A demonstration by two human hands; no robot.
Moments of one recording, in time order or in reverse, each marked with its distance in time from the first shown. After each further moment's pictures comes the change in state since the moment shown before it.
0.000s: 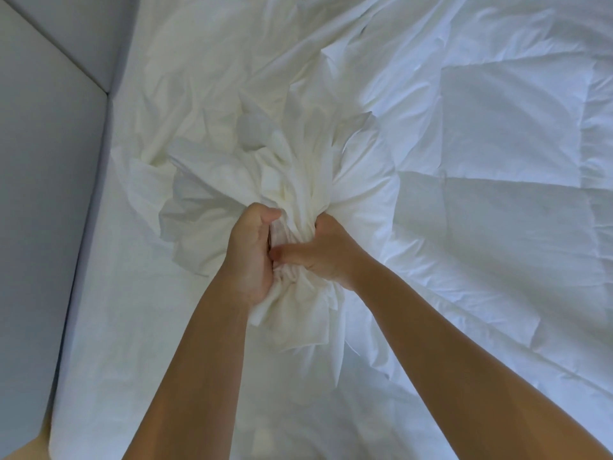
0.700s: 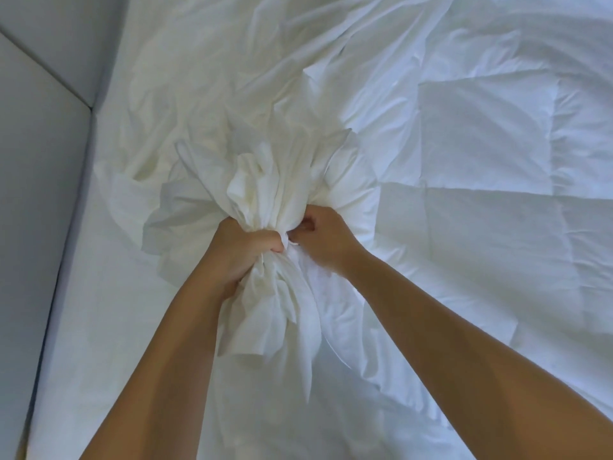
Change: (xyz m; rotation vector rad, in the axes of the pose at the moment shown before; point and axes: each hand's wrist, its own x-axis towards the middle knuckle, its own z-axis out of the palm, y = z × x) left_hand 0.023 0.006 -0.015 0.603 0.209 -0.050; right_hand 0.018 0.000 -0.023 -0.282 0.219 -0.084
